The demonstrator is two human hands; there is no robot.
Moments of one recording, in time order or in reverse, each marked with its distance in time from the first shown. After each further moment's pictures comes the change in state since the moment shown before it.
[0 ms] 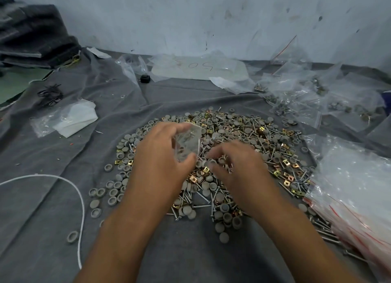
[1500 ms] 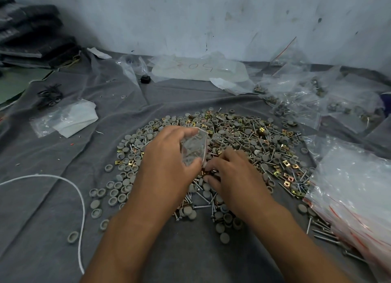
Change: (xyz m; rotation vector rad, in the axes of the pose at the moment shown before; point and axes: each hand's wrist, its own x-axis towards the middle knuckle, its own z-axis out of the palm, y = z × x) left_hand -0.002 0.002 0.004 0.004 -0.034 0.031; right_hand 0.000 0.010 0.021 -0.355 -0.116 -0.049
